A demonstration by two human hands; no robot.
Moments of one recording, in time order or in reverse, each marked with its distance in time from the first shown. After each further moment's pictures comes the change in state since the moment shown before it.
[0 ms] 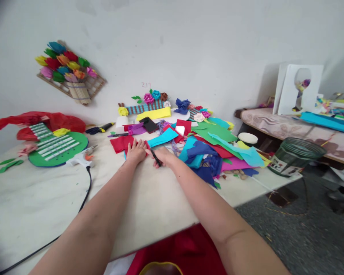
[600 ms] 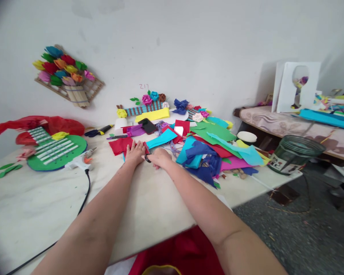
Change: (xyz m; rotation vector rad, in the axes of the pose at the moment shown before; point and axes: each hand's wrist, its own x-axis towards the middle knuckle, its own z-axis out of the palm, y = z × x) left_hand 0.002 -0.004 0.004 0.100 0.007 0.051; right_hand 0.008 -0.002 0.008 -0.468 0.164 -0.076
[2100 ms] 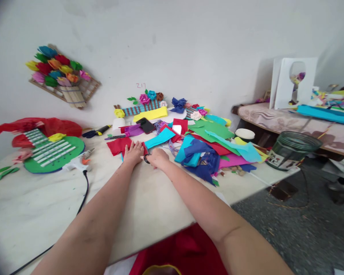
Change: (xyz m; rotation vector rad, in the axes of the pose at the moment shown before) left_hand 0.000 0.000 -0.001 0.027 -0.034 0.004; right_hand -0.006 -0.002 0.002 -0.135 0.070 -0.027
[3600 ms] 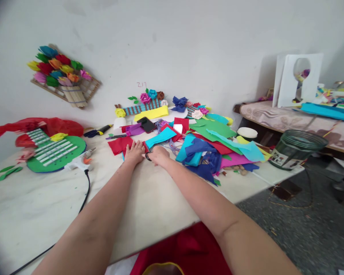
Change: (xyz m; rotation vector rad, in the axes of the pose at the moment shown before) left_hand -0.001 0.000 -0.002 -0.006 -0.013 0.008; right_hand 0.008 -0.002 -0.002 -0.018 -0.003 0.031
